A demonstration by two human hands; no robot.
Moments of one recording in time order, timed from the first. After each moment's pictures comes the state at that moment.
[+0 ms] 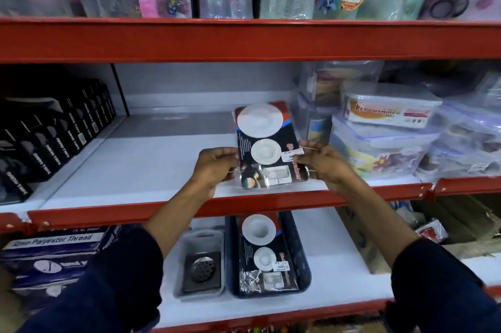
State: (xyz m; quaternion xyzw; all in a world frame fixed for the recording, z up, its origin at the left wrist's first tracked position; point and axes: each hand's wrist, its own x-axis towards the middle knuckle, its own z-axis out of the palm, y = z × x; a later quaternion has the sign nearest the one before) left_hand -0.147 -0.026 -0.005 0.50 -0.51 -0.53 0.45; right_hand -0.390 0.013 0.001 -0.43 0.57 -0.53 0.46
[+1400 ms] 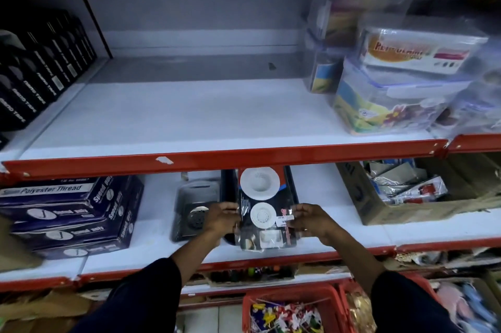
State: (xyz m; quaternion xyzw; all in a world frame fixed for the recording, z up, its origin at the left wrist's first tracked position) left_hand -0.150 0.042 -0.229 0.64 -0.44 -0.58 0.26; right_hand -0.409 0.082 -0.232 -0.36 0.67 -0.28 0.58
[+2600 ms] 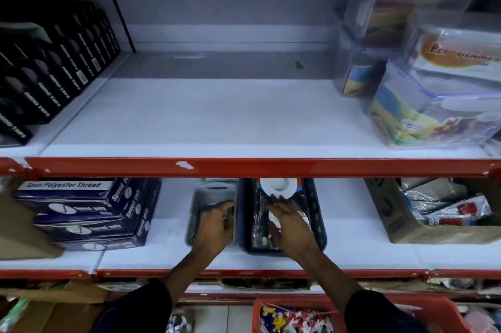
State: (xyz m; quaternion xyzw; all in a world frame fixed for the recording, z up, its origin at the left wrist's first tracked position) left_hand -0.101 0.041 -0.231 0.62 -0.71 -0.23 0.23; right_hand -0.317 0.053 -0.264 -0.75 0.60 -0.21 0.17
